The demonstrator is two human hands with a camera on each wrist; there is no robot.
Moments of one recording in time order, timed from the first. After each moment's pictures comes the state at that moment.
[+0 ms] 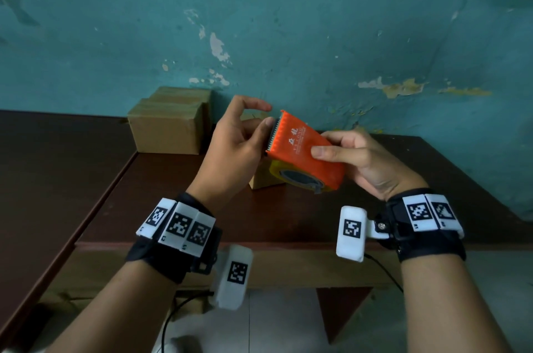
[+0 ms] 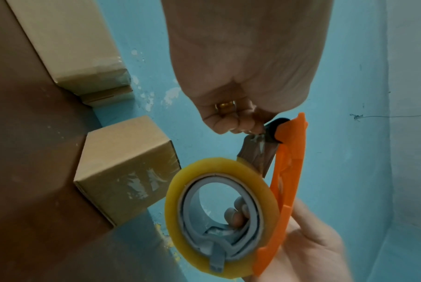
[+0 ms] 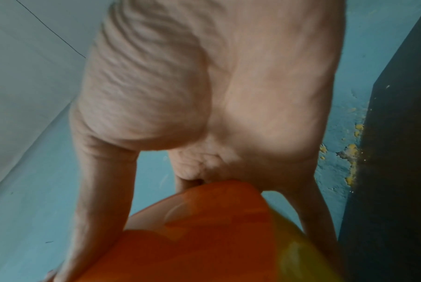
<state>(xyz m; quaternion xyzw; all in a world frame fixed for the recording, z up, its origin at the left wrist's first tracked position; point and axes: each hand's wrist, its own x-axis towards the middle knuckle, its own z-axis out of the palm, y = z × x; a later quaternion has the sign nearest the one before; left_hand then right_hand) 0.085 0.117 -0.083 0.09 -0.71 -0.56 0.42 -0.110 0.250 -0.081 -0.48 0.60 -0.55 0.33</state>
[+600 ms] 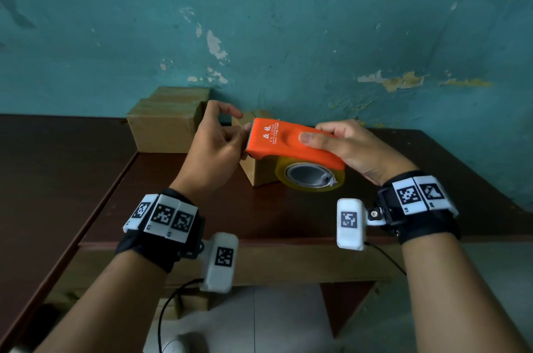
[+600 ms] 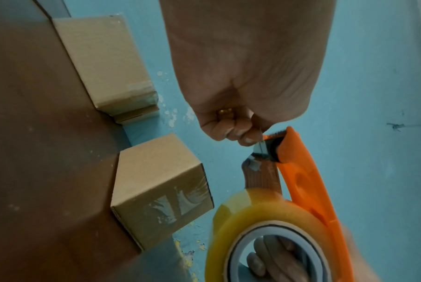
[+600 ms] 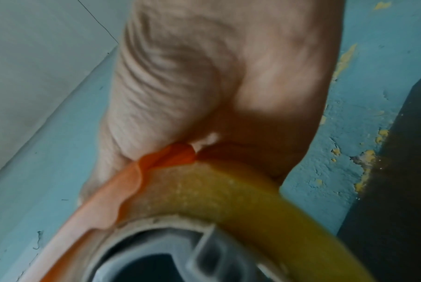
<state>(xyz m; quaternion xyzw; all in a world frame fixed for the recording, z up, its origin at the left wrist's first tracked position) 0.091 0.074 -0.108 0.13 -0.74 -0.52 0.42 -0.108 0.237 -0.072 -0.51 0.66 -0.48 0.26</state>
